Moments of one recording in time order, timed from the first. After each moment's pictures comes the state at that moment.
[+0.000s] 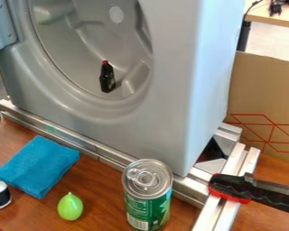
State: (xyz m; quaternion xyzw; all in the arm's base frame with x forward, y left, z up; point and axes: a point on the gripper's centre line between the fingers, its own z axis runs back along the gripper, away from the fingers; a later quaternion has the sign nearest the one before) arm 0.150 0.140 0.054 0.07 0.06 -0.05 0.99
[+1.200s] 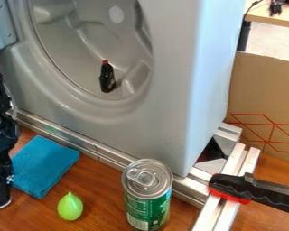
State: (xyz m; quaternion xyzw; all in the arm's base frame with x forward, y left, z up) arm 0.175 0.152 0.001 0.02 0.12 -0.05 0.99
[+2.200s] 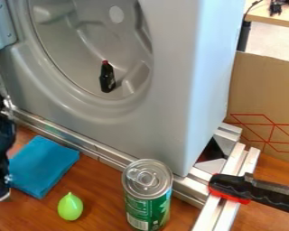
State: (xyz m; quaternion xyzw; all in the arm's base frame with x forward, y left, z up) arm 0.178 0.157 0.003 0.00 0.10 -0.06 0.99
